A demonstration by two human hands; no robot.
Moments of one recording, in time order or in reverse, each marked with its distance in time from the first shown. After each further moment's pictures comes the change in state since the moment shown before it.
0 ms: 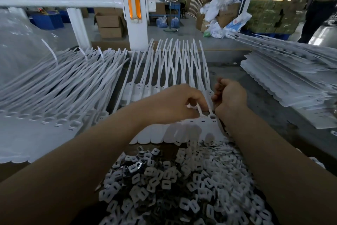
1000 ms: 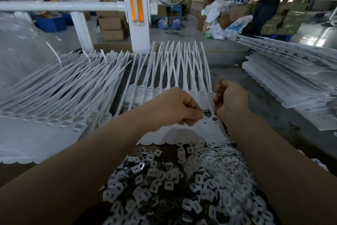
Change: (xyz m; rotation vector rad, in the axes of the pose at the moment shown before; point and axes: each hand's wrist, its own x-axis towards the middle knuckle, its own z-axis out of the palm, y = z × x) left_hand -0.010 -0.001 0.004 -0.430 0.065 -0.276; right_hand -0.005 0.002 0.002 -0.007 -0.002 0.003
